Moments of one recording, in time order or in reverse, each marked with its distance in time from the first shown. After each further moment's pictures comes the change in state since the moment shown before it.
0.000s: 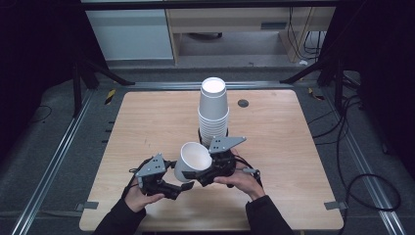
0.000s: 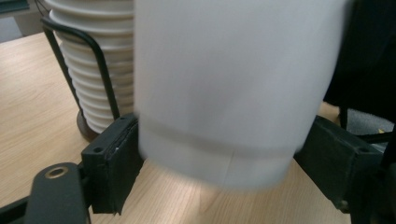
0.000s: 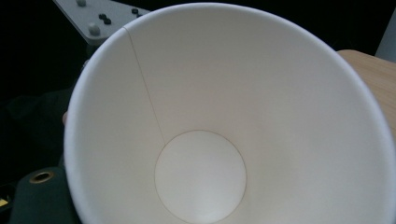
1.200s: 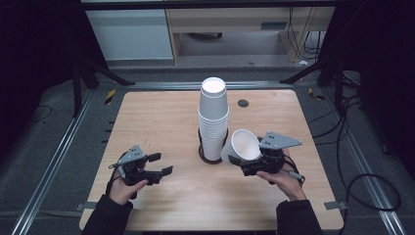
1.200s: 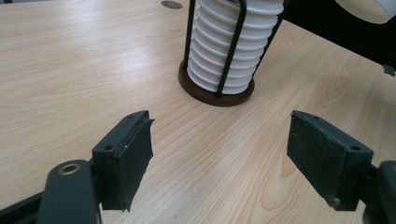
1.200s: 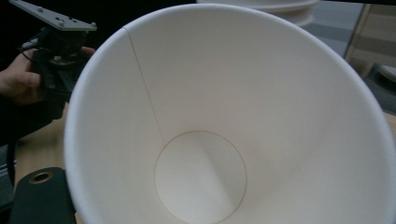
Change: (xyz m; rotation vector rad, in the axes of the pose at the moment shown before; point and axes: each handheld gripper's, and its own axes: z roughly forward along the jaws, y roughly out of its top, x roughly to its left) left arm 0.050 -0.023 -0.038 0.045 0.224 -0.207; right arm -0.020 -0.017 -0.114 -0.043 -0.380 -0.002
